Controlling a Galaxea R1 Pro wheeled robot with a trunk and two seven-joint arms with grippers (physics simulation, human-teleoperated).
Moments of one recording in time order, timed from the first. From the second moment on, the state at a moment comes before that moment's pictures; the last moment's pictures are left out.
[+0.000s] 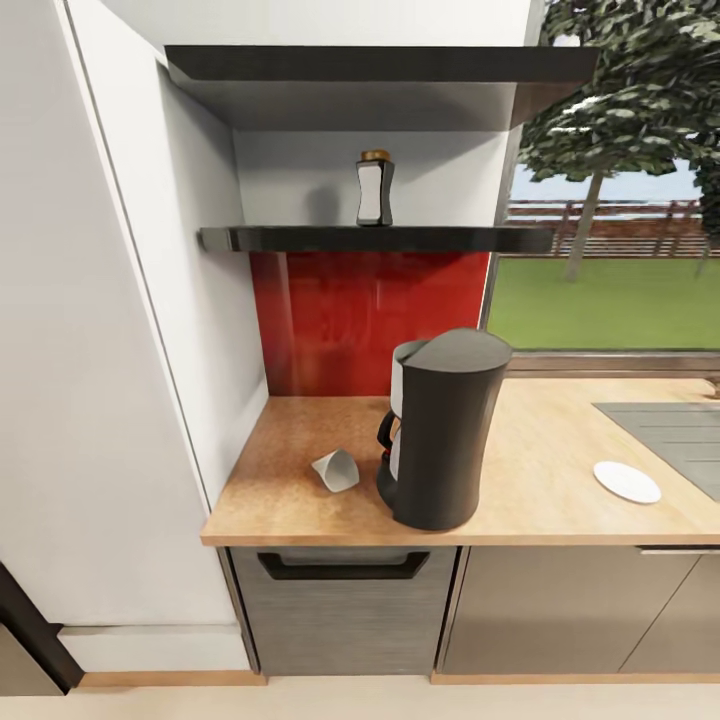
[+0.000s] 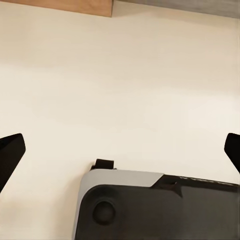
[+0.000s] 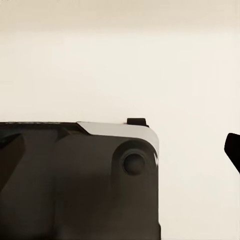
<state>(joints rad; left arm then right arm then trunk) 0.00 -0.01 0.01 -0.32 0.13 -0.29 0.01 0.00 0.02 0.00 -0.27 0.00 -0.17 0.00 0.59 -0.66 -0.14</state>
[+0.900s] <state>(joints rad) 0.00 -0.01 0.01 -0.32 0.13 -0.29 0.01 0.00 0.02 0.00 -0.27 0.00 -0.17 0.00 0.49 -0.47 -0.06</state>
